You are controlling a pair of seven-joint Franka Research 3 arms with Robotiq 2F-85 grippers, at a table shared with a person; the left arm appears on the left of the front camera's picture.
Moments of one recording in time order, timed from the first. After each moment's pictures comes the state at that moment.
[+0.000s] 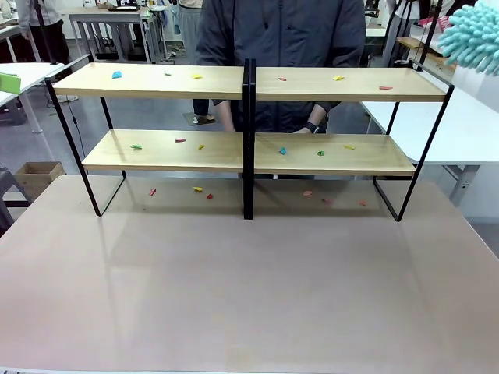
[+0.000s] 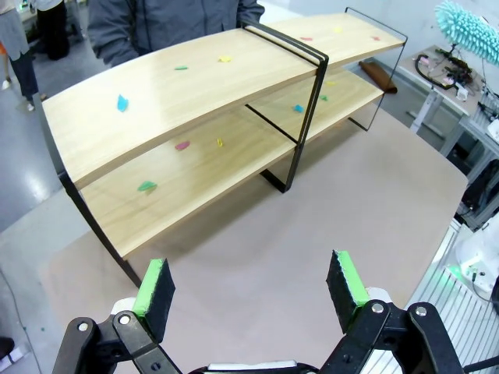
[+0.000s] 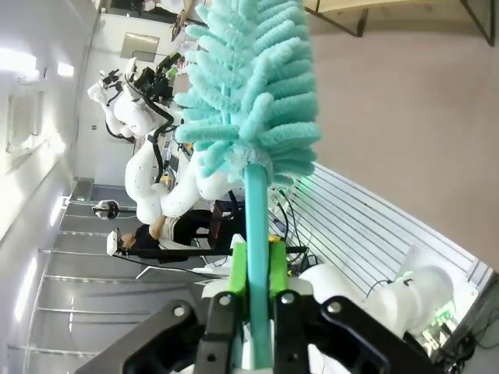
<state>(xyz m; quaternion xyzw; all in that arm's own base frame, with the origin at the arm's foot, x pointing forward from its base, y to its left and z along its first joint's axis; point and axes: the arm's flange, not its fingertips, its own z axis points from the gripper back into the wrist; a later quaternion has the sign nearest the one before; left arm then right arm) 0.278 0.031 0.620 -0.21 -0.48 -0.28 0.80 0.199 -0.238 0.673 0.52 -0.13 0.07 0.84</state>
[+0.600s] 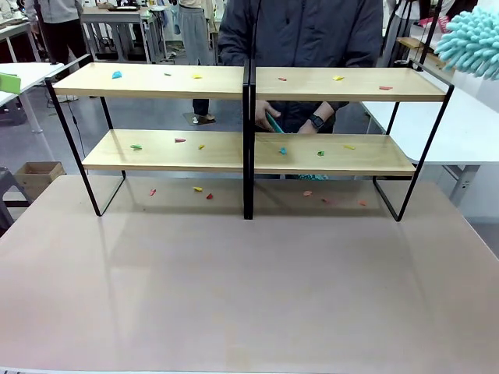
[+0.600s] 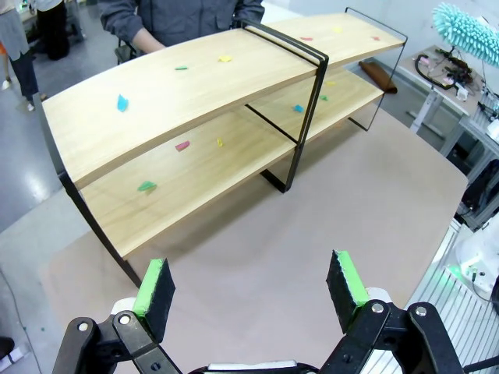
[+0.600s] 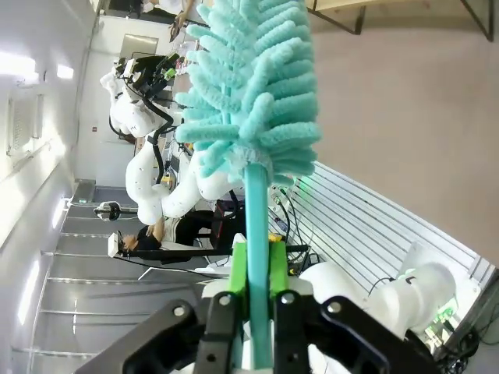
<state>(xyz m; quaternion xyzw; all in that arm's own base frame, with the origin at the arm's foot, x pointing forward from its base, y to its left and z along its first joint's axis) 0.278 0.031 0.620 -0.21 -0.48 -0.28 0.80 0.200 -0.238 0.670 0.52 -0.12 0.06 0.84</state>
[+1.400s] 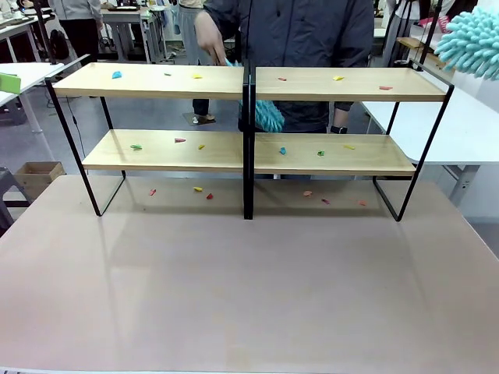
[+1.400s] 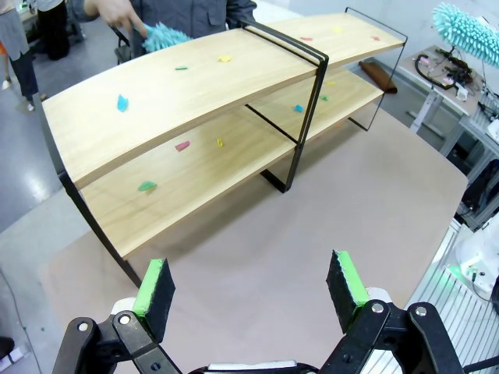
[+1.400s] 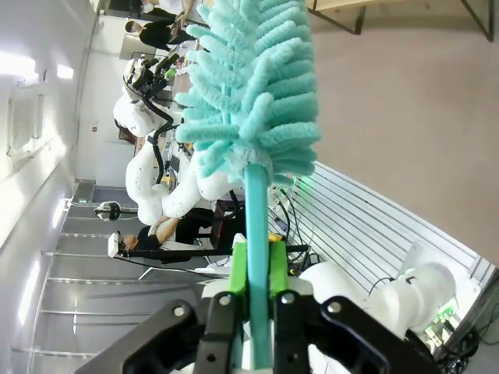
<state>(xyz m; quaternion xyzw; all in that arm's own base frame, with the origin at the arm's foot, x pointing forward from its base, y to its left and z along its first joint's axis) 0.278 0.031 0.620 -0.21 -0.48 -0.28 0.80 0.201 -0.238 0.670 0.52 -0.12 0.06 0.84</state>
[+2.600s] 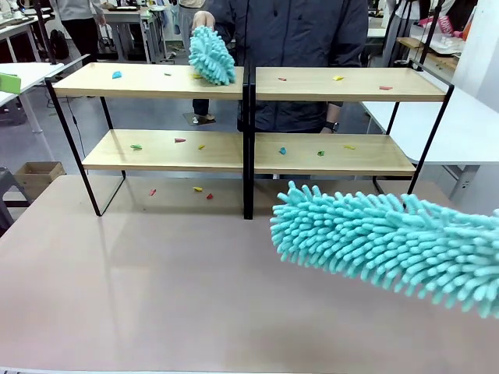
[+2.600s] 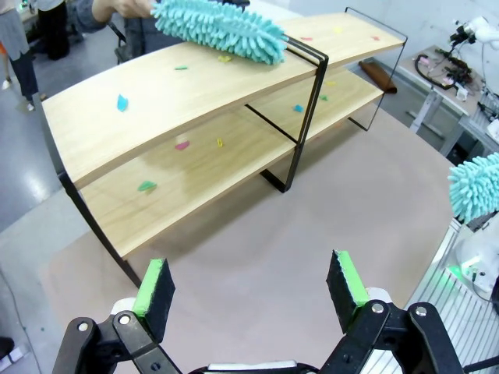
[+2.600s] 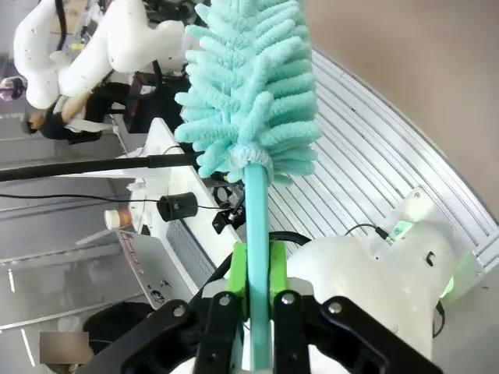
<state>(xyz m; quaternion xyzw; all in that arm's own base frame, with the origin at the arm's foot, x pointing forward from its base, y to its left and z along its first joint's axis) 0.278 0.031 0.620 -0.21 -0.48 -0.28 0.80 0.126 -0.005 0.580 0.38 -0.01 0.27 0.88</state>
